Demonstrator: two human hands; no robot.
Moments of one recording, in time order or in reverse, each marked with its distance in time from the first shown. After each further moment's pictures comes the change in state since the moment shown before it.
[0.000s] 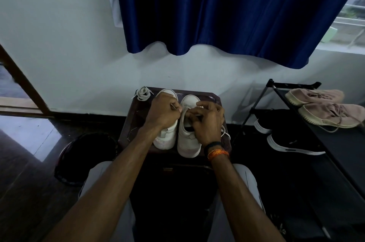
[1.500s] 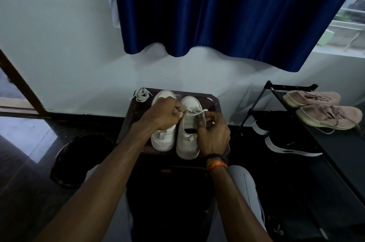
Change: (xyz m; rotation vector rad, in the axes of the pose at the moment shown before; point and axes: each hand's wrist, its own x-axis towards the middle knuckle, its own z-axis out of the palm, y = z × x) left_hand 0.004 0.010 -0.016 0.102 -0.302 -0.079; right_hand -0.024 0.005 -0.006 0.132 0.236 0.237
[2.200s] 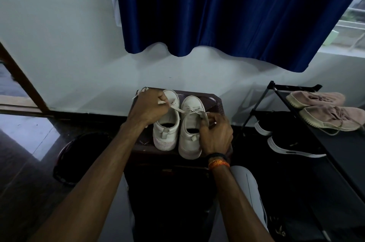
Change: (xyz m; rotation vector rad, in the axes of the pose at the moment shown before) left_hand -0.012 -0.019 -0.025 -0.040 0.247 -0.126; right_hand 0.003 0.001 0.001 -0.062 0.001 -0.038
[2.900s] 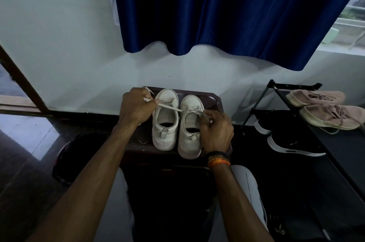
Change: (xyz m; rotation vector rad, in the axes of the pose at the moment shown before) left_hand -0.003 -0.012 -0.008 -0.103 0.195 -0.094; right_hand 0.004 -0.001 -0.003 -0.034 -0.014 -0.069
